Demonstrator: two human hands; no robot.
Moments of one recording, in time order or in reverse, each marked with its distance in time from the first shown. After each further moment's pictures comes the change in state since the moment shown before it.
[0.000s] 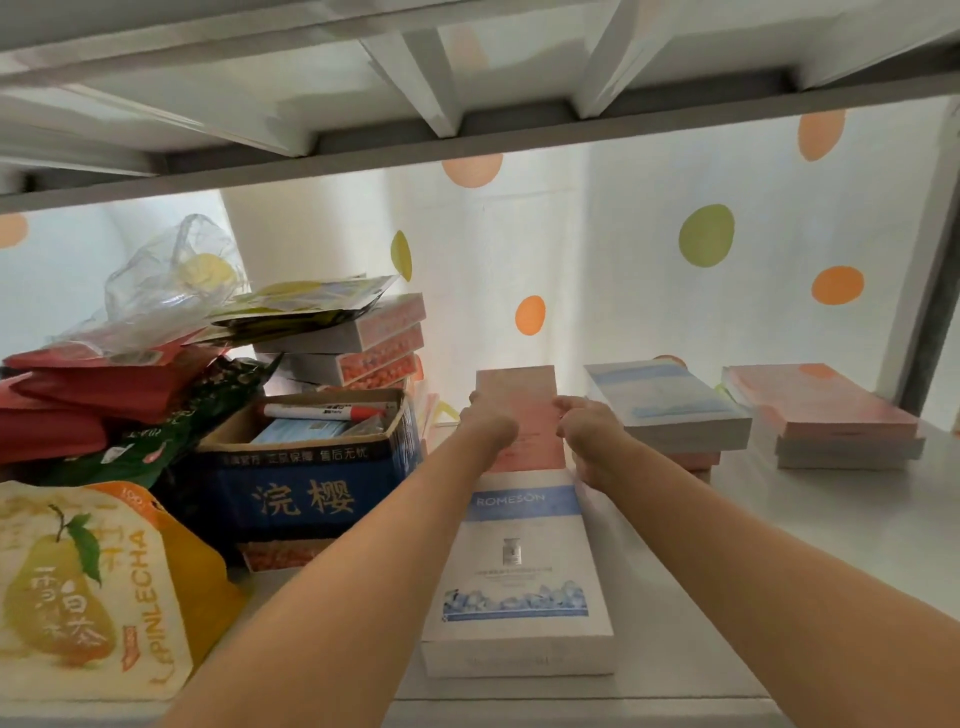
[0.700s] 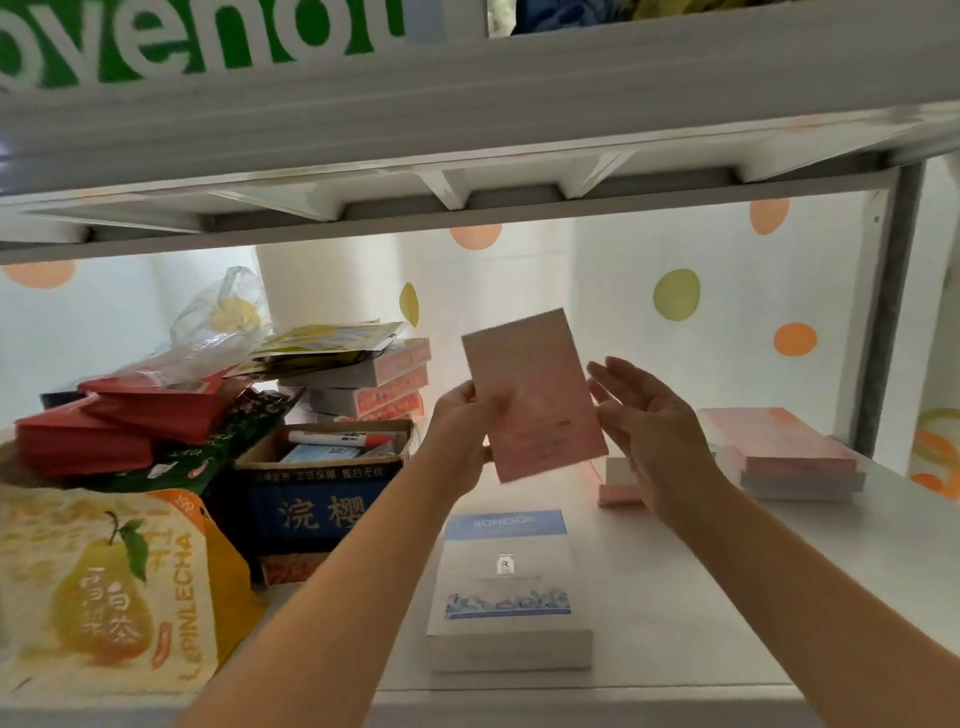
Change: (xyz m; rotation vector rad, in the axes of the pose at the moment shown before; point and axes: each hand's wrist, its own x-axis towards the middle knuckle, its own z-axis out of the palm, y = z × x) left_hand -0.093 0.010 -0.067 -0.834 -0.285 0.384; right_hand -0.096 -0.036 -0.065 0.432 -0.054 -0.449
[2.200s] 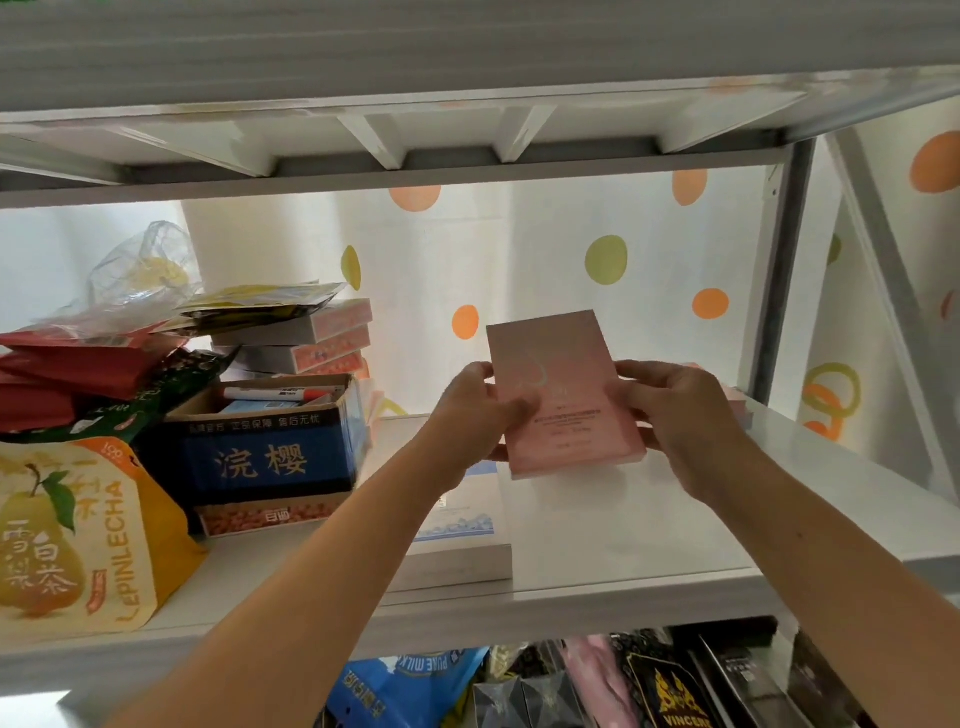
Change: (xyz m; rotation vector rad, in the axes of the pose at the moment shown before) left_hand -0.073 0.001 0.057 0.370 -0.204 -0.057; right_hand -0.061 -0.046 -0.068 -0.418 0.093 0.051
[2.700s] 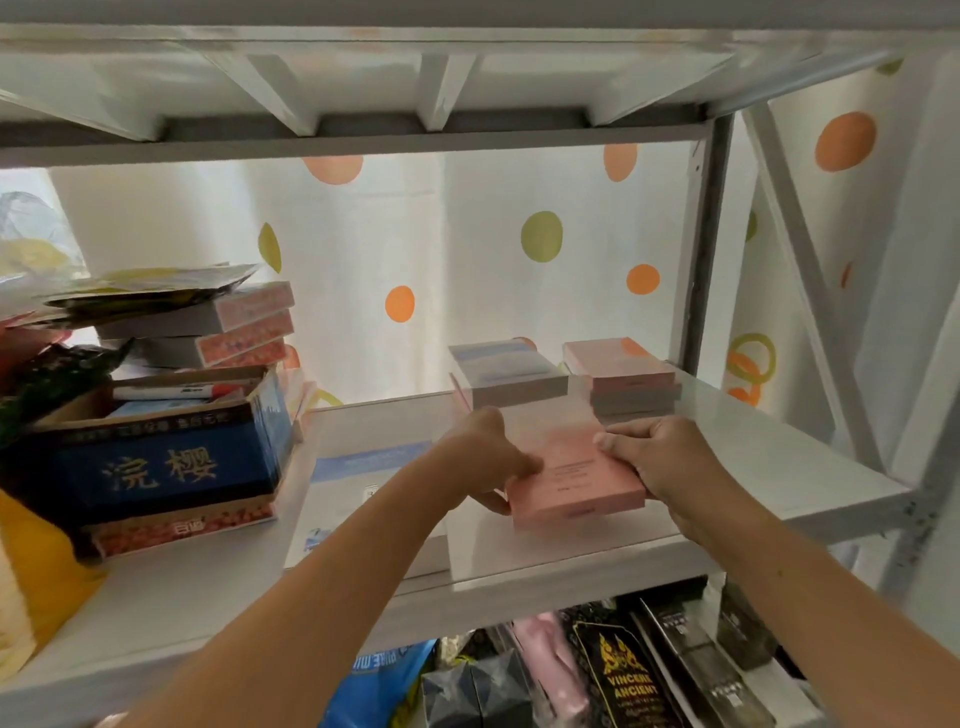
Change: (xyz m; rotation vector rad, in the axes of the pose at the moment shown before) left_hand 0.015 -0.023 0.065 0.421 -0.225 -0.222; right_hand -0.015 0.055 -0.046 -0.285 0.132 0.201
